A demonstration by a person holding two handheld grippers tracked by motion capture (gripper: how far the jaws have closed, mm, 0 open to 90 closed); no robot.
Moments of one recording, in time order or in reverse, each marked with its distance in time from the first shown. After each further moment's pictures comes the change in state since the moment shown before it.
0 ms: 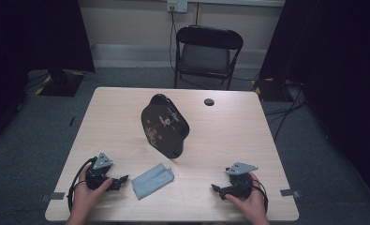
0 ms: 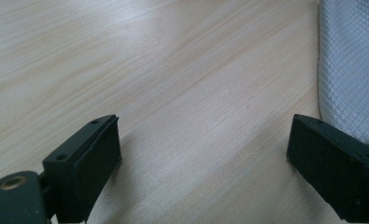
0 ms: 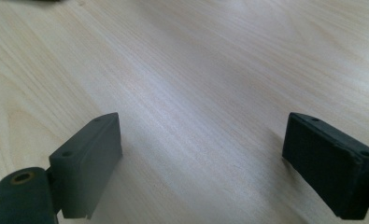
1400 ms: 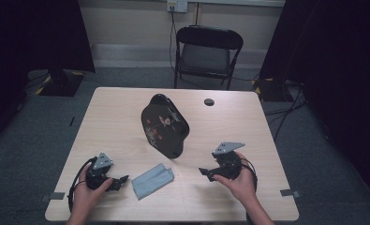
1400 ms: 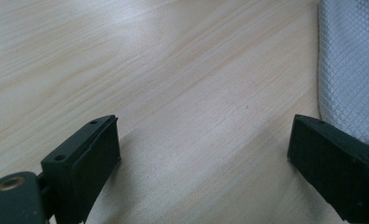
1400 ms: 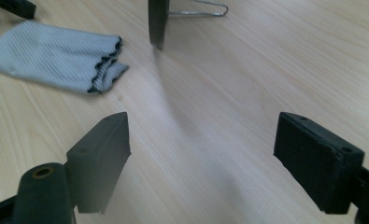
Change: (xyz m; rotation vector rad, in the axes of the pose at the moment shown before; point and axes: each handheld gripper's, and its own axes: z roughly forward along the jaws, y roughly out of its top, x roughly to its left) left arm 0.000 0.000 0.000 -0.001 -0.004 0.002; right arm 0.007 0.086 0.001 0.013 0.075 -0.032
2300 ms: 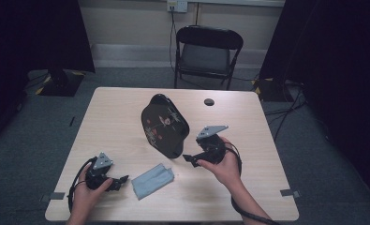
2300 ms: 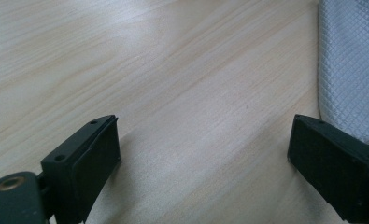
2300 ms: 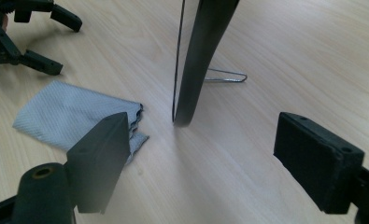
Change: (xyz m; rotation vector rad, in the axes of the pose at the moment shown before) left arm 0.000 0.000 0.000 0.000 0.000 0.000; right arm 0.011 0.066 0.016 -0.028 0.044 -0.030
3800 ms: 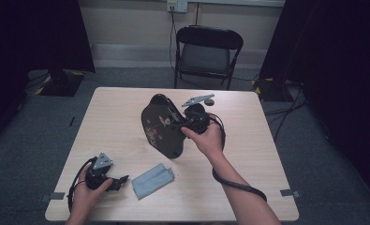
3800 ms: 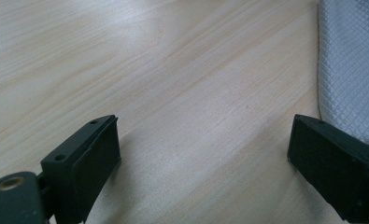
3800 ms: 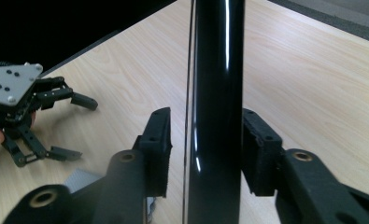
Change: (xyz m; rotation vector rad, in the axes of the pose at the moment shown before) left arm 0.000 0.000 0.000 0.001 0.000 0.000; right arm -0.014 0.090 0.016 -0.054 0.065 0.090
